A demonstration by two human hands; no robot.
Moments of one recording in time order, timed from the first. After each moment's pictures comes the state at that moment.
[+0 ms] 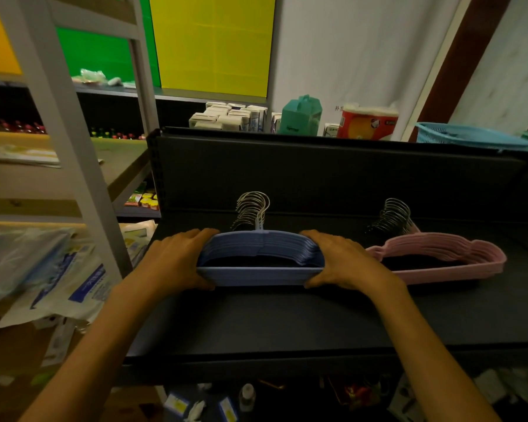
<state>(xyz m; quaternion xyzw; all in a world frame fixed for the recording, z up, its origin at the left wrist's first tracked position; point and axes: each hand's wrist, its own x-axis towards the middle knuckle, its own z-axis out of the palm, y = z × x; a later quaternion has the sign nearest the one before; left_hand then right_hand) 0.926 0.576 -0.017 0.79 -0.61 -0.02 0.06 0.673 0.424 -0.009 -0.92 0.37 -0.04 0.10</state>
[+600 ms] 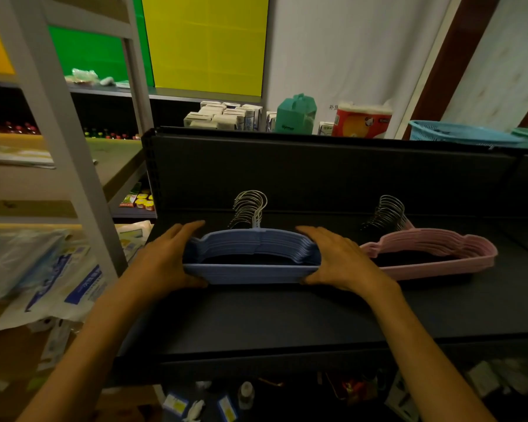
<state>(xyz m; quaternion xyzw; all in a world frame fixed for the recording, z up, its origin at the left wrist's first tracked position) 0.940 0.585 -0.031 0.79 -0.58 -0.08 0.20 0.668 0.429 -0.015 -0.92 0.37 -0.08 0.09</state>
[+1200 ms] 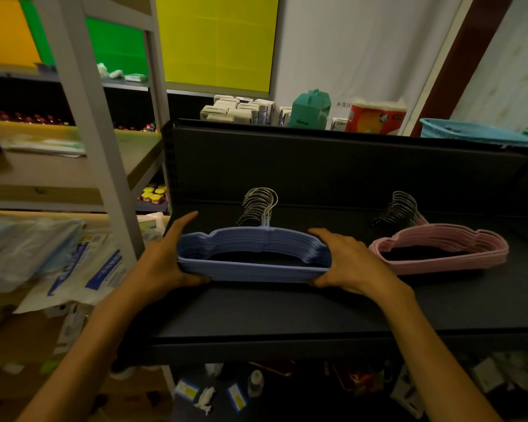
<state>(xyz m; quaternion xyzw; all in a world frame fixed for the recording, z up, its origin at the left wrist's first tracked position) 0.959 0.619 -0.047 0.76 -0.54 -0.13 0.34 0.677 0.452 -0.023 -0.90 0.41 -0.06 0.11</state>
